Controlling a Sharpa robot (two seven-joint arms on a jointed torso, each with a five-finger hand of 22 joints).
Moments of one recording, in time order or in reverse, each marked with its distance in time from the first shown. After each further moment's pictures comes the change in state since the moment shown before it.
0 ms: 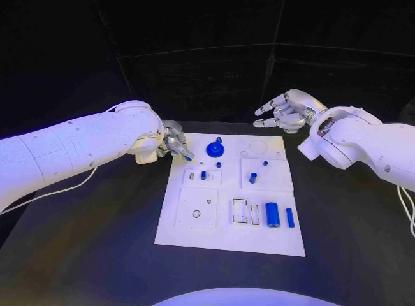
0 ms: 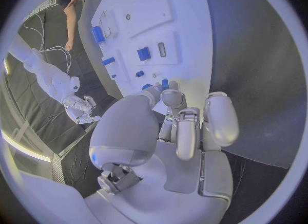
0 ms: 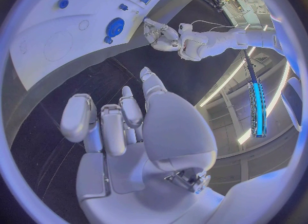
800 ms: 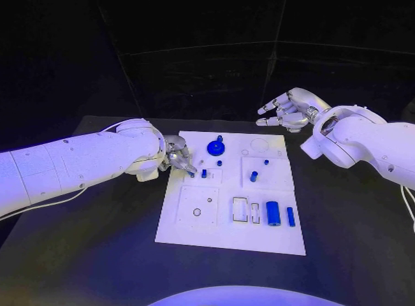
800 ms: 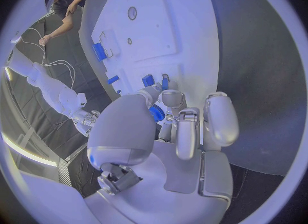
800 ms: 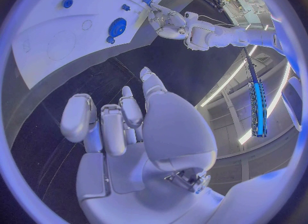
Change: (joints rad) left arm -0.034 -0.081 -0.050 0.172 -0.044 -0.103 -0.006; left_hand -0.033 -0.033 0.078 -0.023 -0.002 0.000 0.000 0.013 0.005 0.005 -0.005 0.000 0.002 0.000 0.000 0.000 0.000 0.000 0.000 0.000 0.000 0.003; right arm 0.000 0.000 0.000 -0.006 0.000 0.004 -0.001; right_hand 0.000 0.000 0.000 0.000 0.000 0.000 0.000 0.000 0.000 0.000 0.000 0.000 0.000 0.000 0.000 0.000 0.000 0.000 0.000 0.000 0.000 0.000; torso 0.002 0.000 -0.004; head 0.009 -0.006
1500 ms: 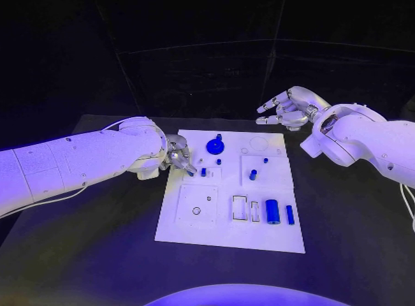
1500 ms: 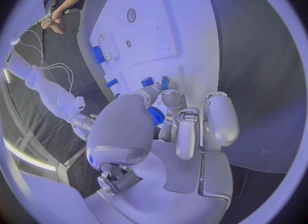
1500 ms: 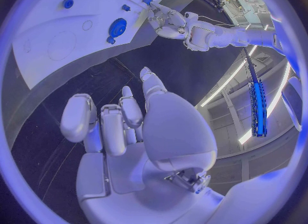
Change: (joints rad) left arm 0.001 0.015 0.002 -0.006 -0.015 0.035 -0.025; left_hand -0.026 -0.016 0.042 -0.028 -0.002 0.005 -0.002 0.007 0.002 0.001 0.002 0.000 0.000 0.000 0.000 0.000 0.000 0.000 0.000 0.000 -0.004 0.000; right arm 0.000 -0.001 0.000 0.001 0.000 0.002 0.000; right_hand 0.000 0.000 0.000 0.000 0.000 0.000 0.000 0.000 0.000 0.000 0.000 0.000 0.000 0.000 0.000 0.000 0.000 0.000 0.000 0.000 0.000 0.000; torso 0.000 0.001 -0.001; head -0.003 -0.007
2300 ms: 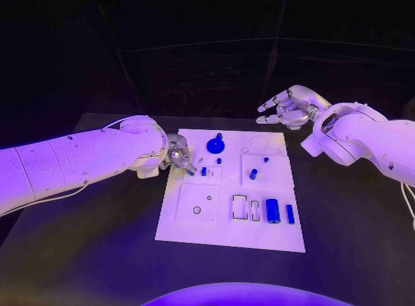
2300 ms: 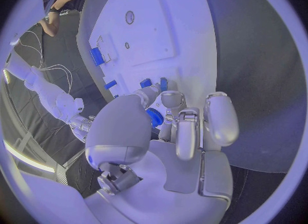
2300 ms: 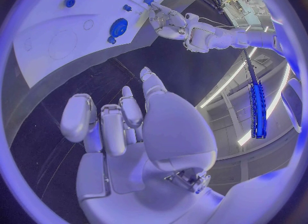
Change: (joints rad) left arm 0.000 0.005 0.000 -0.008 -0.004 0.017 -0.007; left_hand -0.067 -0.013 0.058 -0.031 0.002 0.017 -0.003 0.023 0.008 0.013 -0.002 0.009 0.008 0.000 0.000 0.000 0.000 0.000 0.000 0.000 0.000 0.007; right arm 0.000 0.002 0.000 -0.001 -0.015 0.000 0.000; right_hand 0.000 0.000 -0.003 0.003 0.000 0.000 0.000 0.000 0.000 0.000 0.000 0.000 -0.001 0.000 0.000 0.000 0.000 0.000 0.000 0.000 0.000 -0.003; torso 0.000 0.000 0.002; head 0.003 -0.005
